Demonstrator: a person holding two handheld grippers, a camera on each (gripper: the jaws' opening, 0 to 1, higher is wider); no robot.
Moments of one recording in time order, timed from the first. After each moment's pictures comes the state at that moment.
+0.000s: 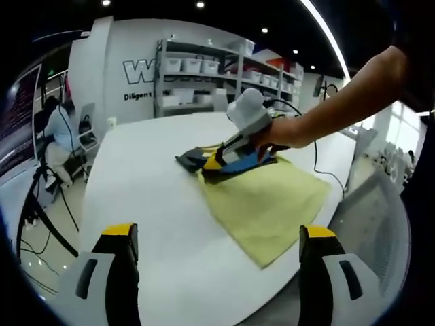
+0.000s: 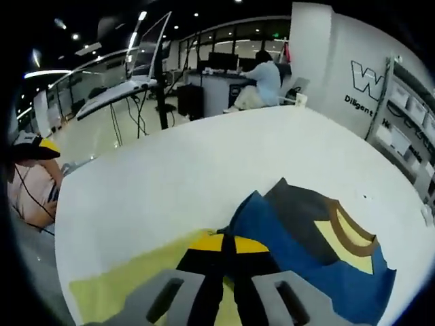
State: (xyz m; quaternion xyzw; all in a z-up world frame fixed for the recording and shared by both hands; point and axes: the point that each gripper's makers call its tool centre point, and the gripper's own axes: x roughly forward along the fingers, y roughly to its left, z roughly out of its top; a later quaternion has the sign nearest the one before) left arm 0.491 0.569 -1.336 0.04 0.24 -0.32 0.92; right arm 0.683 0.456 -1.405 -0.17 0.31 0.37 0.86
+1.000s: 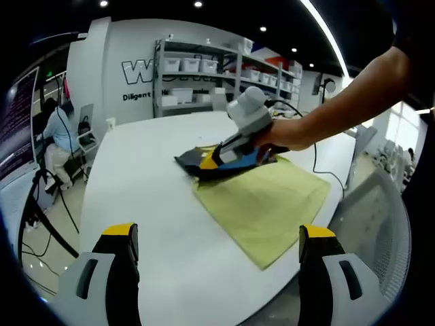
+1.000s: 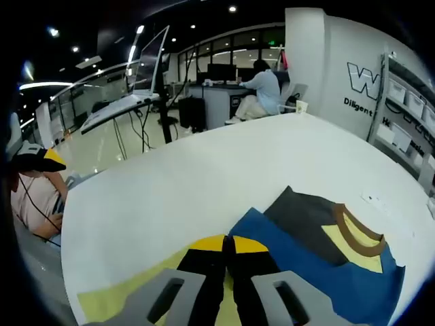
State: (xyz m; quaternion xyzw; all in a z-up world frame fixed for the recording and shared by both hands) left arm 0.492 0.564 -1.337 0.05 0.25 -0.32 0.91; right arm 0.673 0.470 -1.413 -0.13 0.32 0.38 0.86
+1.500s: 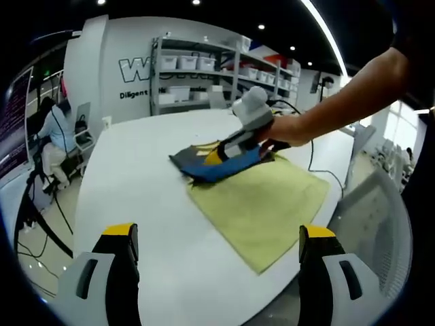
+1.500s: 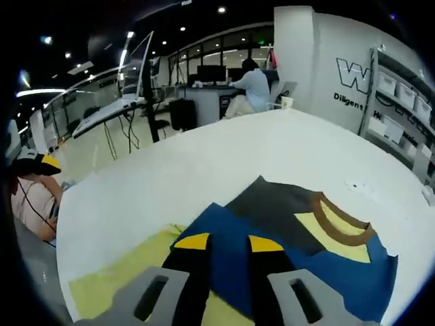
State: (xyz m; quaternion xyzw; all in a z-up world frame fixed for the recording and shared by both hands) left arm 0.497 0.551 -1.340 0.04 0.25 -0.33 0.91; right arm 0.705 0.406 -1.401 -0.10 0.31 0.35 0.88
